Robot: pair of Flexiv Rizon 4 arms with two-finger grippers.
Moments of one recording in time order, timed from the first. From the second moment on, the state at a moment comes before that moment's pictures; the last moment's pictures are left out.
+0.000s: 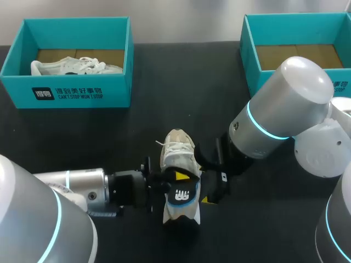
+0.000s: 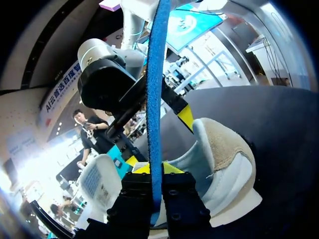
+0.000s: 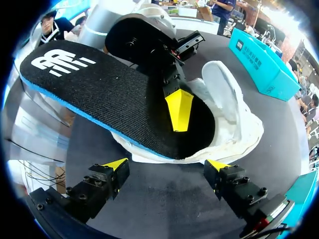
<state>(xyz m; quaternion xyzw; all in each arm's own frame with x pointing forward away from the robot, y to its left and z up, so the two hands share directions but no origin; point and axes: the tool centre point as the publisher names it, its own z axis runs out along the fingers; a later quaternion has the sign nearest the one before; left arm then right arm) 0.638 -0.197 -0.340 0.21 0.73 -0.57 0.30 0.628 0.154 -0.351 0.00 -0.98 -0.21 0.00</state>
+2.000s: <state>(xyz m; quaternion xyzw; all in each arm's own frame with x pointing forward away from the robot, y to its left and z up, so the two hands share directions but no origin) 0.644 -0.202 -0.342 0.31 0.66 -0.58 0.36 0.628 0.154 -0.351 0.00 -0.98 -0.21 0.00</state>
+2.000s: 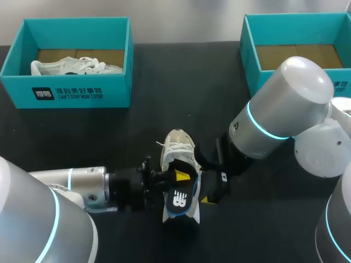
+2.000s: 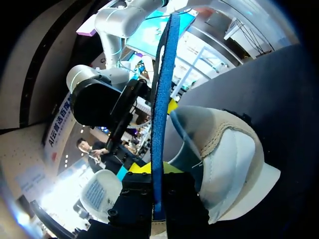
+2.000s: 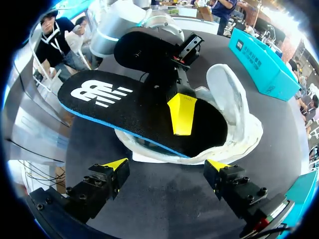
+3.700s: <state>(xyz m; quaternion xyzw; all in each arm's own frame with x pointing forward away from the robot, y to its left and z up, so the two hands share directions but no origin) 0.651 -0.205 -0.345 0.32 0.67 -0.53 0.39 0.628 0.154 -0.351 0.00 -0.98 -0.21 0.00</state>
